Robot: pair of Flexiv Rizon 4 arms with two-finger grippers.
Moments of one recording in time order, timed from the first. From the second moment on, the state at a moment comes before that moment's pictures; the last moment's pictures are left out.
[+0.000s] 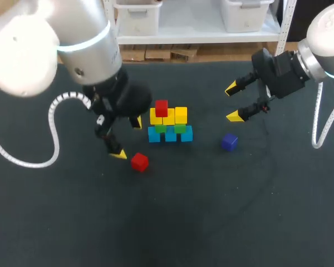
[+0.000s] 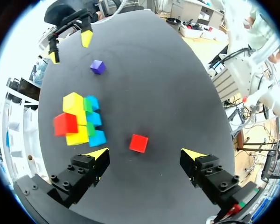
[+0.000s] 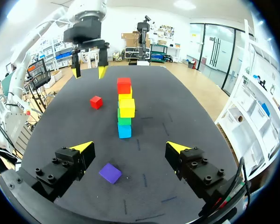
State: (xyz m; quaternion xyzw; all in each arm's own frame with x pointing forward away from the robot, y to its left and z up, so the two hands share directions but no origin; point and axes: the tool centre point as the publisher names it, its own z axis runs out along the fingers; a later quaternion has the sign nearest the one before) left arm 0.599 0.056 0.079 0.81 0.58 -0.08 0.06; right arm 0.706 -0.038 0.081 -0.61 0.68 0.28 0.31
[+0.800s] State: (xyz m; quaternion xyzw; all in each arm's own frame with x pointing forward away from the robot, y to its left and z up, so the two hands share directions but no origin) left arm 0.603 0.050 0.010 0.82 0.57 -0.06 0.05; right arm 0.706 -0.038 0.081 -0.61 0.68 0.28 0.31
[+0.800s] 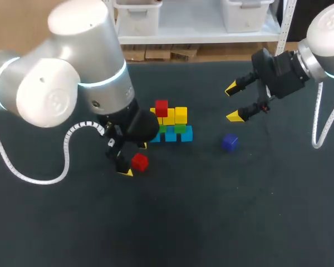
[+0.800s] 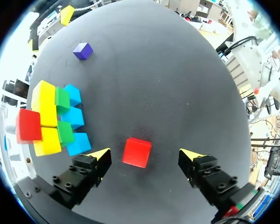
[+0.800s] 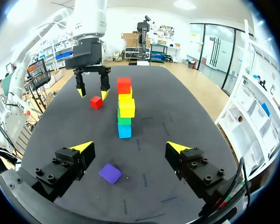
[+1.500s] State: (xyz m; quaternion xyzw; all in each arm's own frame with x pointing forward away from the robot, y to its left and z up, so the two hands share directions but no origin) left arm 0.616 0.047 -0.007 0.79 0.60 -0.06 0.05; right arm 0.706 -0.038 0.081 -0.61 0.68 0.28 0.31
